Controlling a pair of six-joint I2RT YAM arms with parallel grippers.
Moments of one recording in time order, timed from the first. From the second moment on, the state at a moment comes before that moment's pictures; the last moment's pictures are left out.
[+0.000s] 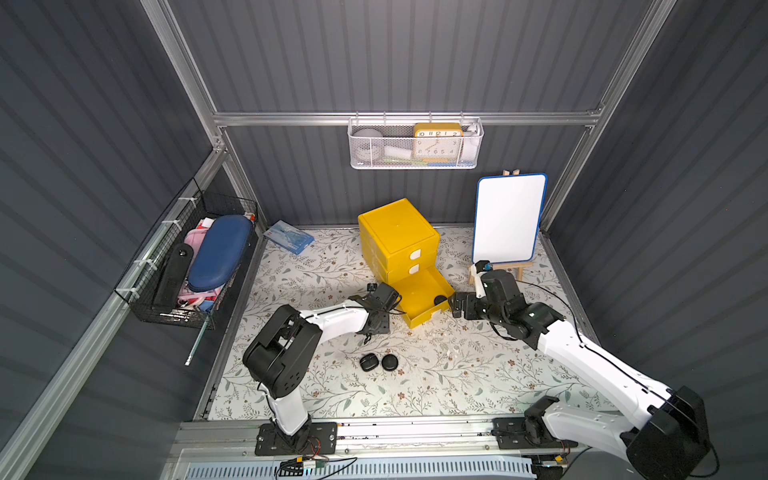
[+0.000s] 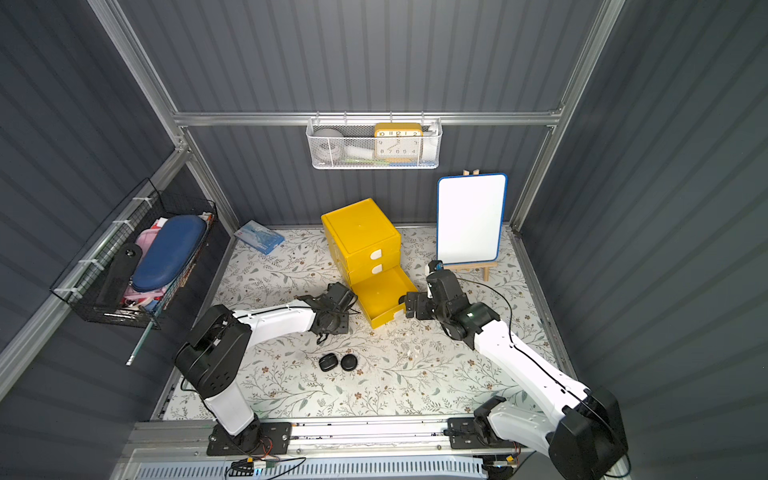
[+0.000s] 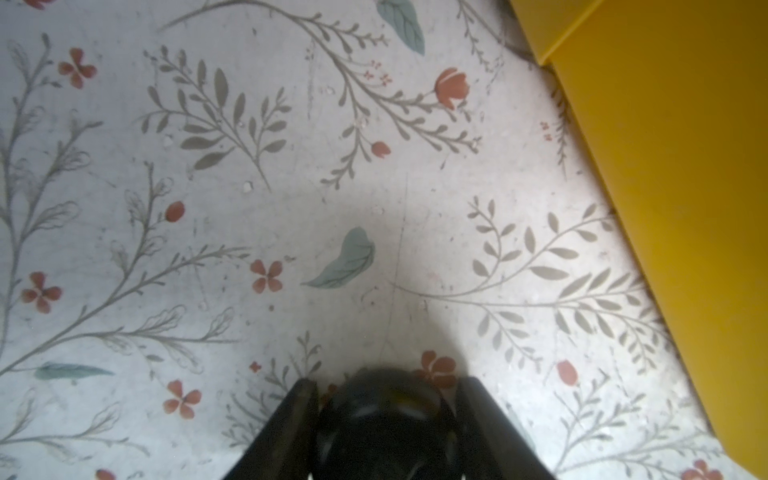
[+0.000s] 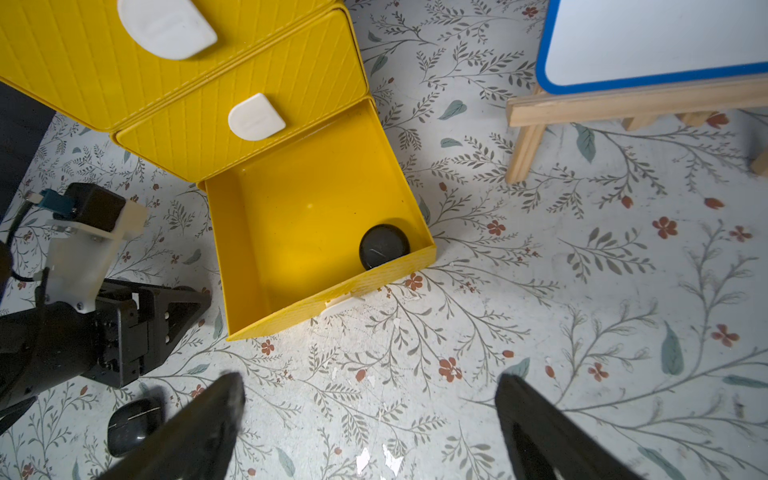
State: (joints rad) left arm -0.70 1.76 1.00 -0.48 -0.22 -0.58; right arm 0.50 1.14 0.86 -0.48 0.08 0.42
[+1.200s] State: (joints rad) left arm -0.82 1.80 1.37 -0.56 -0.15 -0.49; right arm 0.50 1.10 0.77 -0.48 0.07 0.45
